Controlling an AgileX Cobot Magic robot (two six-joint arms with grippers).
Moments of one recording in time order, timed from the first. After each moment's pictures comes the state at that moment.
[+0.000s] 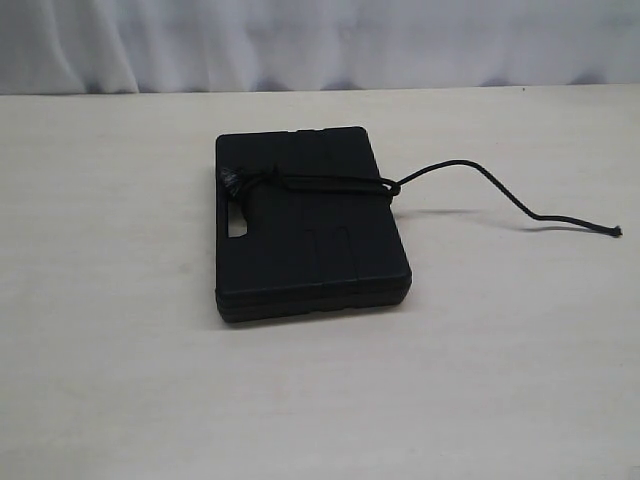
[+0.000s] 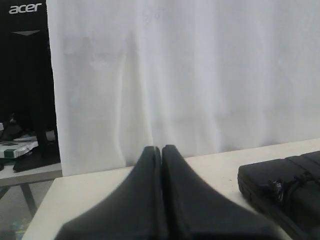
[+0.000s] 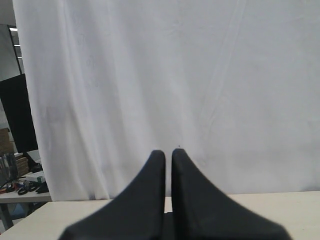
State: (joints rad) left arm -0.05 0.00 0.00 0.08 -0.01 -0.03; right arm 0.51 0.15 -0.11 0.82 -0.26 -0.64
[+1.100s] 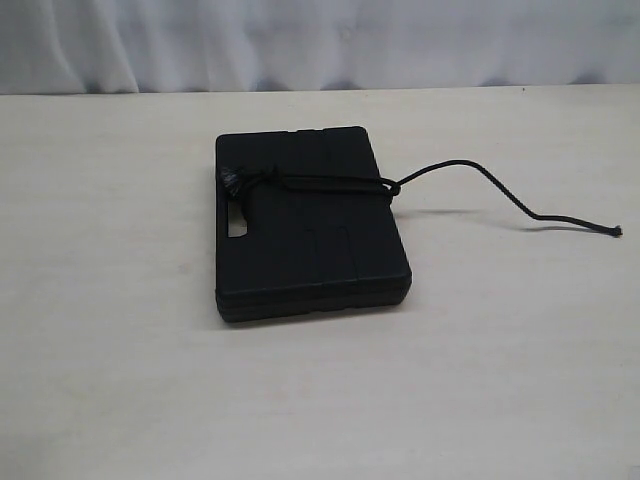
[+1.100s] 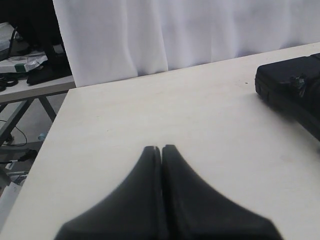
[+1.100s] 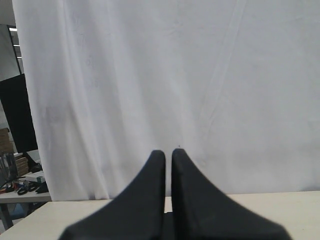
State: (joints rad) left arm -0.01 0.00 0.00 0.10 0.31 0.02; right arm 0.51 0.15 -0.11 0.82 -0.26 -0.64
